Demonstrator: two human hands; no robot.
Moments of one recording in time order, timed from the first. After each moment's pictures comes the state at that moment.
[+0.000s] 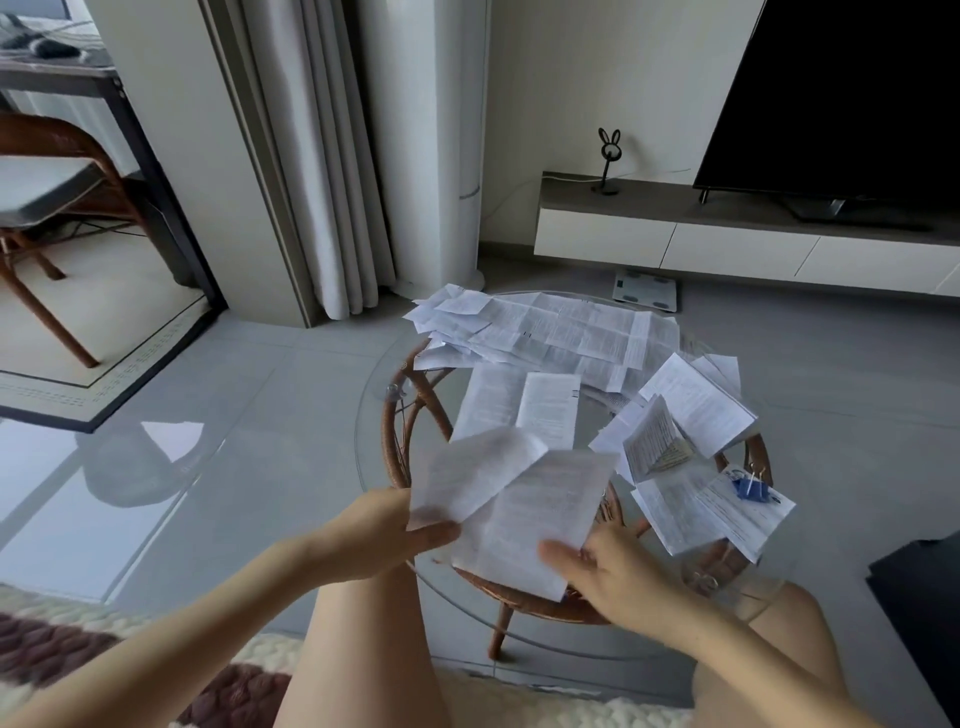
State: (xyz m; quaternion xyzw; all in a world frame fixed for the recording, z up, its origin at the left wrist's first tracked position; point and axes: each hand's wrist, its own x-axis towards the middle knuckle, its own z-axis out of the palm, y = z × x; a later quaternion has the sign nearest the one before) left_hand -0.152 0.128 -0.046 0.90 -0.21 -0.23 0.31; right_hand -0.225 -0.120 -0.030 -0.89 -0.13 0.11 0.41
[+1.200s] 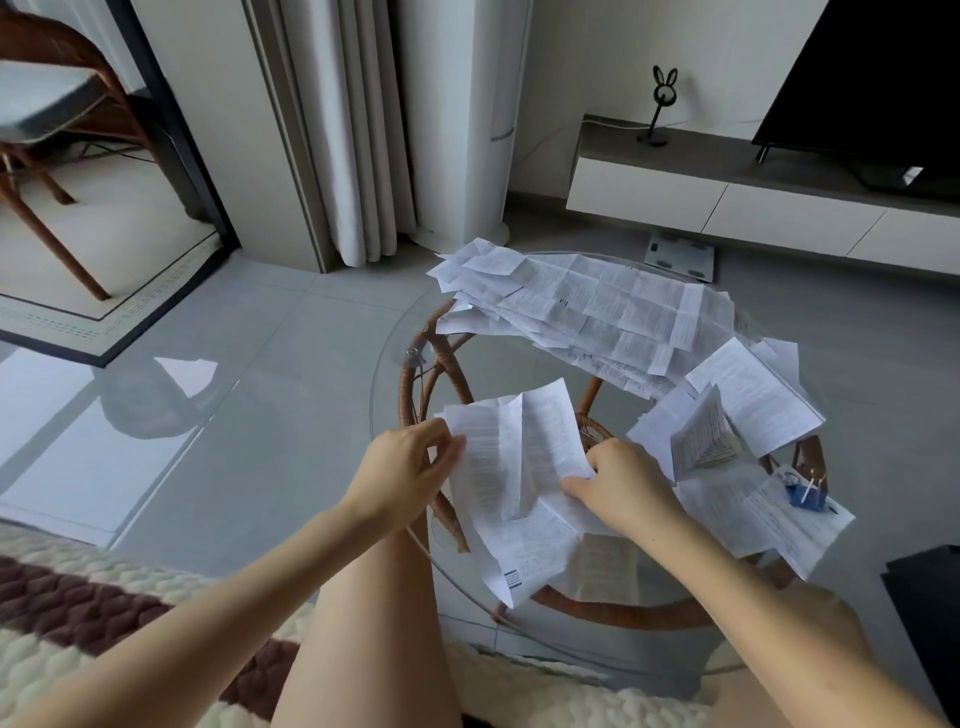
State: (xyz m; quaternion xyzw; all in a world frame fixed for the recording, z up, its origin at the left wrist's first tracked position) left_hand -0.119 0.120 -0.079 0.92 -0.14 0.05 0.35; right_hand -0.139 -0.109 -0.049 -0.98 0.05 0.09 0.17
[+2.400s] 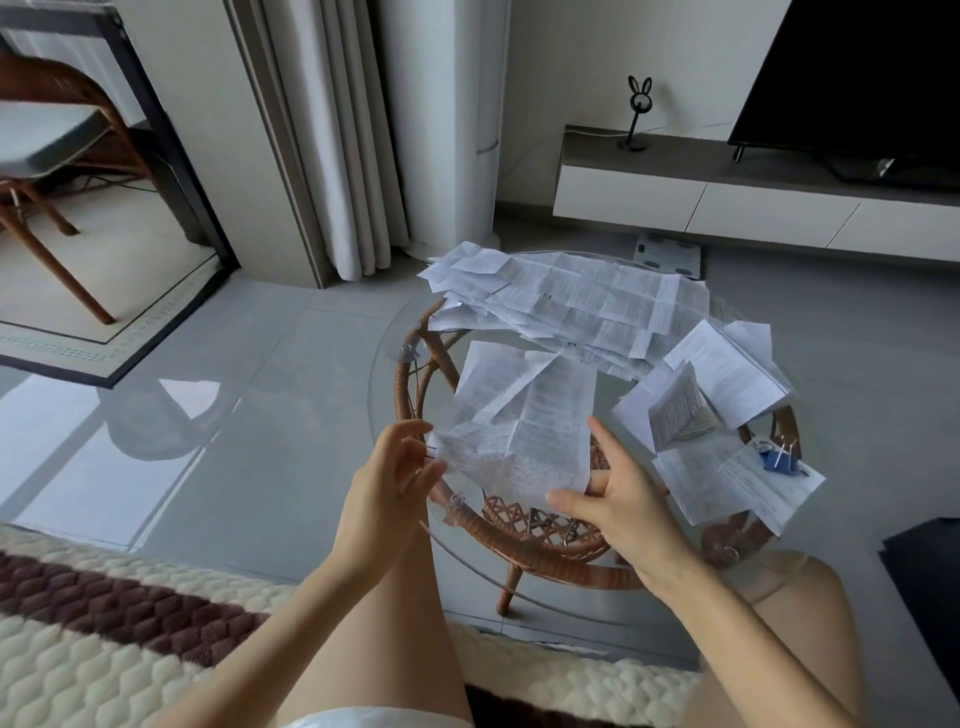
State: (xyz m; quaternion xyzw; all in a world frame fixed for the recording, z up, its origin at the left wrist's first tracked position) left_hand -0.181 0.116 -0.076 0.84 -0.07 0.08 0.54; right_hand -0.201 -0.114 -0.056 -0.77 0.09 0.08 0.62
